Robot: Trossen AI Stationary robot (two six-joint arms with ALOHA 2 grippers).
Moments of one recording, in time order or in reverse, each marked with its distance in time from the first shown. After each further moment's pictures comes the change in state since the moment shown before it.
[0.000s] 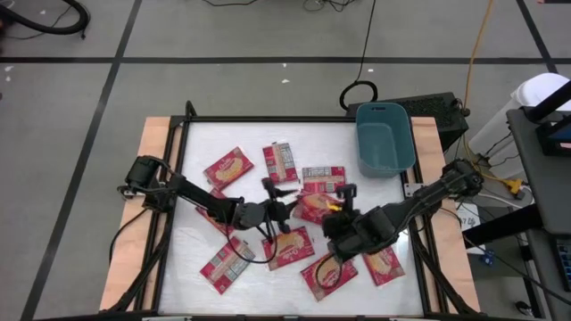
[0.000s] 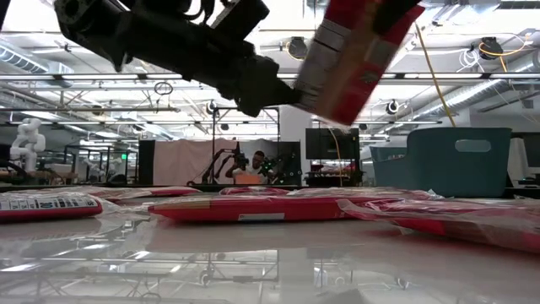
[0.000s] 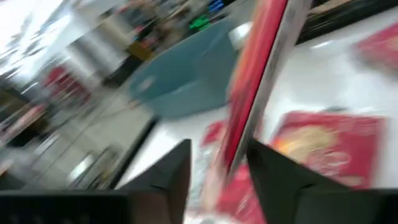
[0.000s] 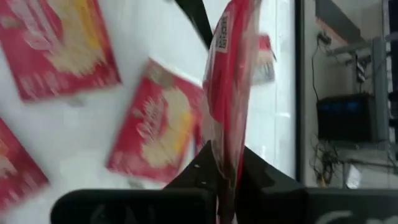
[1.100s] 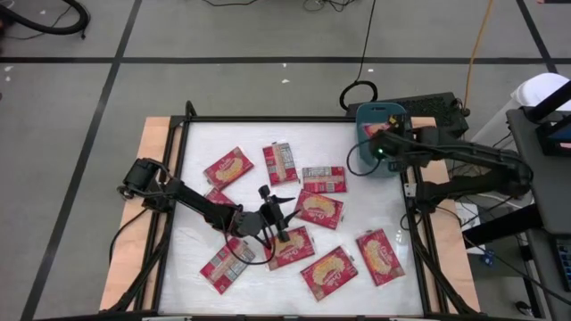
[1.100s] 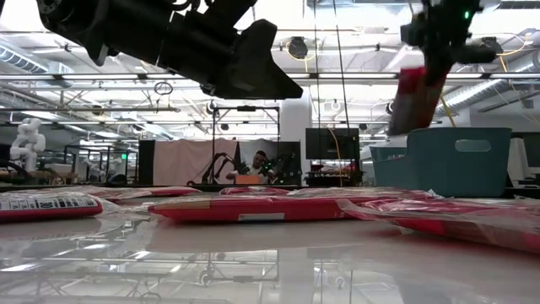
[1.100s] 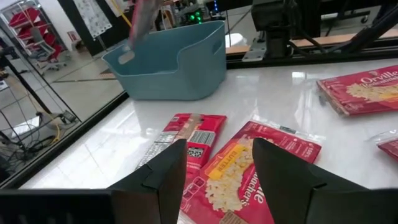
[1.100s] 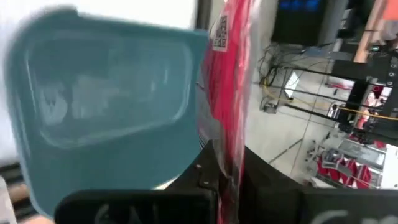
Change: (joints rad) left arm -0.065 0.000 0.000 -0.049 0.021 -0.356; right arm -0.780 -0.586 -0.472 0.015 0.079 -0.824
